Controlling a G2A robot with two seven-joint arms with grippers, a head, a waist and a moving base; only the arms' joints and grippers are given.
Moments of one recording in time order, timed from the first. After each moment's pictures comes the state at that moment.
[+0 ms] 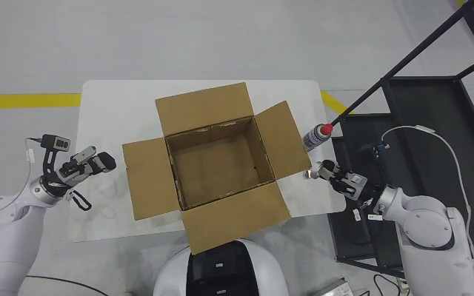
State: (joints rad) left arm 1.19 -0.87 -1.44 -1.09 -0.78 -0.57 -1.25; right arm -1.82 -1.14 1.99 -2.00 -0.26 -0.53 0.95
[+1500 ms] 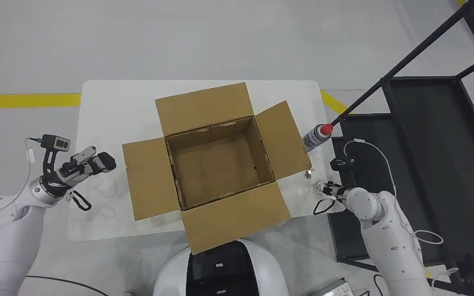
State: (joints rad) left arm 1.19 -0.87 -1.44 -1.09 -0.78 -0.57 -1.25; right arm -1.52 -1.13 1.66 -1.38 -0.88 -0.08 0.80
